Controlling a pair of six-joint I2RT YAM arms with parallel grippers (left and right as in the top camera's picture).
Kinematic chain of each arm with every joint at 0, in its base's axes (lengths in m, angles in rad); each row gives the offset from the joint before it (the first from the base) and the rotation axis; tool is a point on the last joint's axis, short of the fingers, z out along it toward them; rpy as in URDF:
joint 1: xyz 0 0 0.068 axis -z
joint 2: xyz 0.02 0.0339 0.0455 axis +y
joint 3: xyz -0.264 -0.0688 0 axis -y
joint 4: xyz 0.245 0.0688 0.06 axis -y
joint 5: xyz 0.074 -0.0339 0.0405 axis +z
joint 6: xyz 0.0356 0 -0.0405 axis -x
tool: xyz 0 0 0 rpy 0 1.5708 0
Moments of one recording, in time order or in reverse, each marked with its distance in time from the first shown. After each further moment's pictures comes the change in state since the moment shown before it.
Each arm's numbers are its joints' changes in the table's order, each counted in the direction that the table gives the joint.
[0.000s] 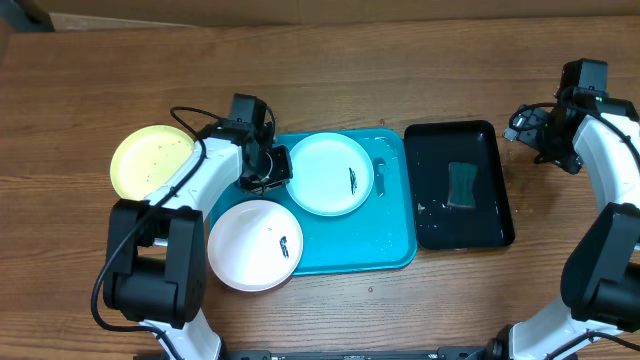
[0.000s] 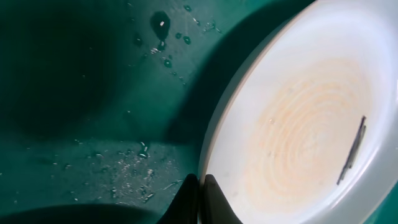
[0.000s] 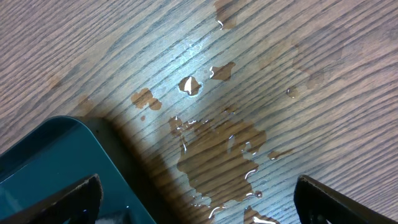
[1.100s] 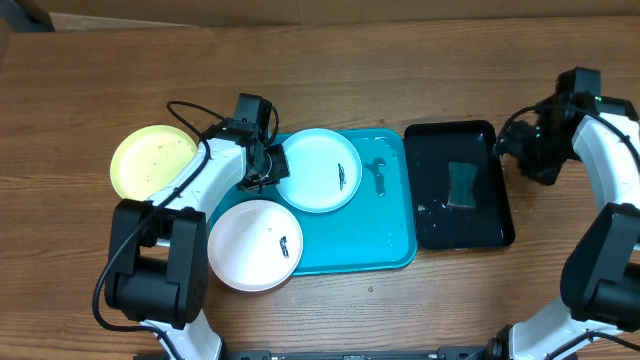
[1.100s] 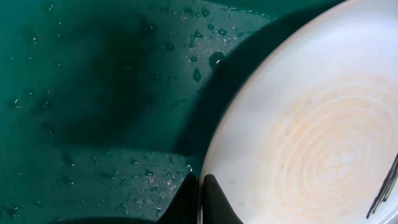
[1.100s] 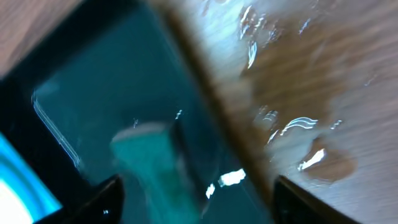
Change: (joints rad) left arm 0.023 0.000 0.000 0.023 0.186 0.031; right arm -0.017 0.000 0.003 -0.215 0.285 0.069
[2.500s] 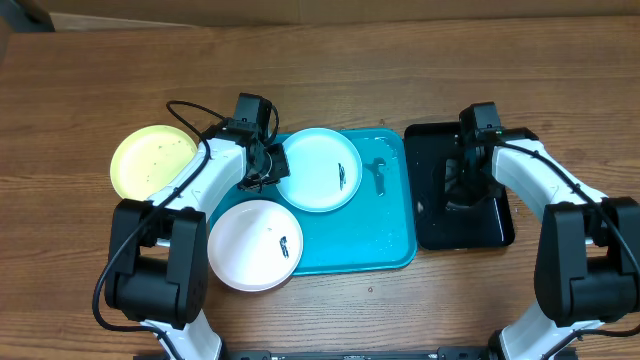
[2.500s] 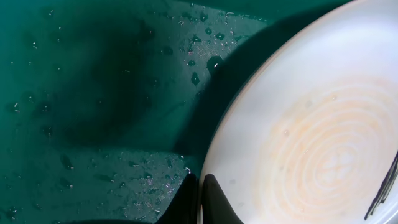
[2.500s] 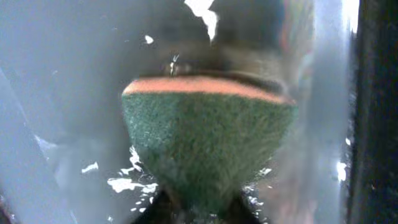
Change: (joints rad) left arm 0.000 0.000 0.000 0.008 0.000 0.002; right arm -0.312 0.000 -0.280 0.278 -0.270 0.028
